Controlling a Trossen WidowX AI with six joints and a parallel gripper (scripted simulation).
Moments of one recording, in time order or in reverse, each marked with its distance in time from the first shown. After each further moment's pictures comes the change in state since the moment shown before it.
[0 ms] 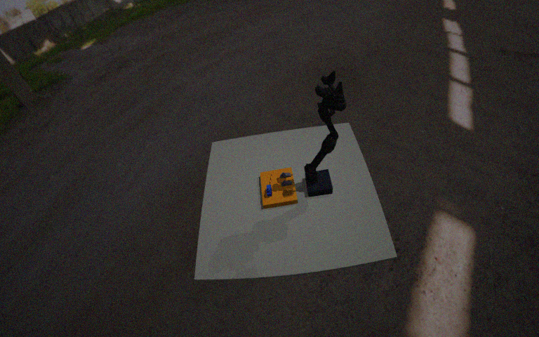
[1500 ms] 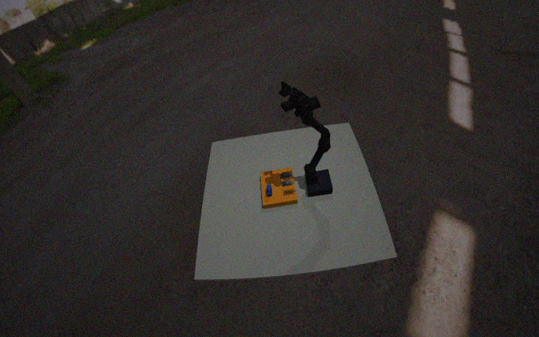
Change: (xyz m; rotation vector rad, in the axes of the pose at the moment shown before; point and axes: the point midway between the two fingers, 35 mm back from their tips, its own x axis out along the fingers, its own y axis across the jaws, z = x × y) arm -0.068 0.023 0.209 0.417 -0.539 0.212
